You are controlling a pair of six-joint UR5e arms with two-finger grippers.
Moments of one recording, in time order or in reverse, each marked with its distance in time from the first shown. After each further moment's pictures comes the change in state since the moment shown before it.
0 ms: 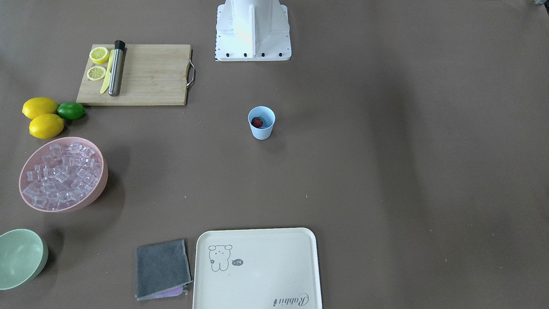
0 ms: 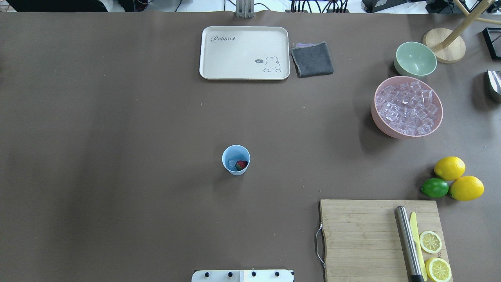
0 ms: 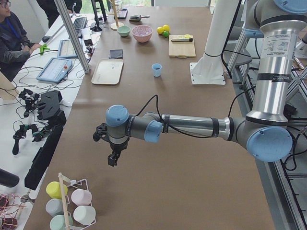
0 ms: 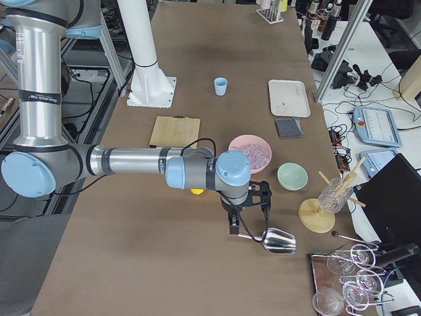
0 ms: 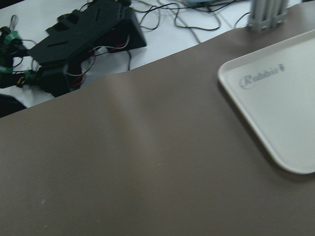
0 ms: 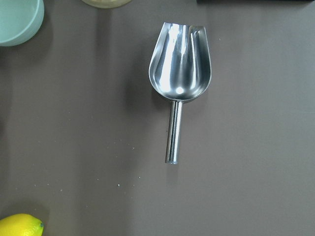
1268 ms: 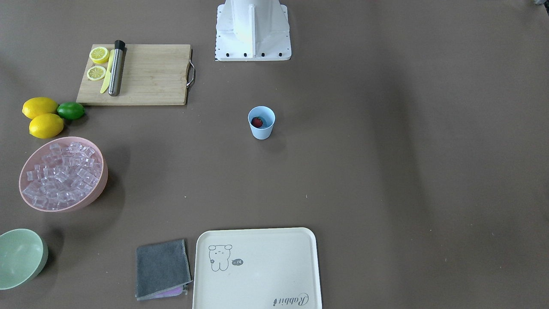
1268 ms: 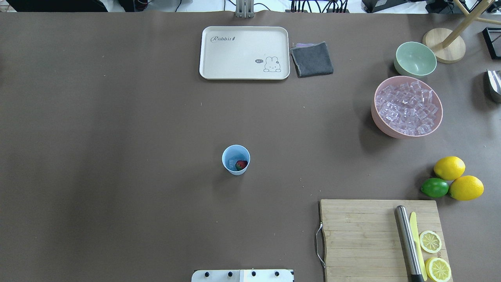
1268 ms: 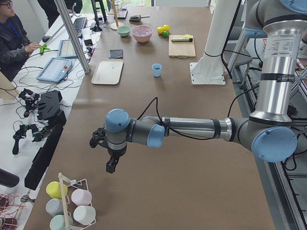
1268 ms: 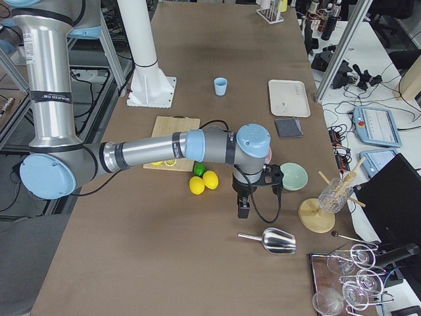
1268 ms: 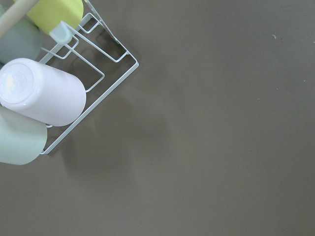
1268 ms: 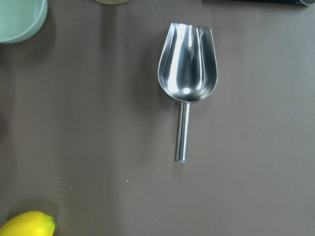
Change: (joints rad) left arm -0.066 -0.013 -0.030 0.026 0.001 -0.023; right arm -0.053 0.070 0.046 -0.159 -0.061 0.005
